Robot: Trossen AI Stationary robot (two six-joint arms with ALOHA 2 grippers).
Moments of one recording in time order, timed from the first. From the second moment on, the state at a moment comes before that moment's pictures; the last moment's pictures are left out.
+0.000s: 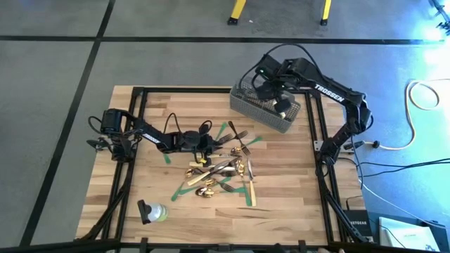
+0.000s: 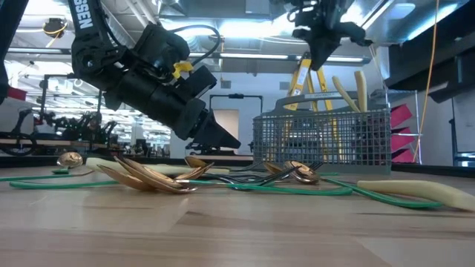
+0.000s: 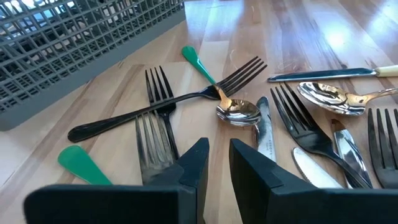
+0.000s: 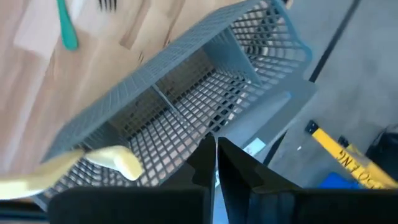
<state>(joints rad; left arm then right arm) 0.06 1.81 0.58 0.82 -0.14 0.08 -0.50 1.65 1.78 -1.35 0.18 -1.05</state>
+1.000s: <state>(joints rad) 0.06 1.81 0.58 0.82 -0.14 0.08 -0.49 1.70 1.78 -1.57 0.18 -1.21</state>
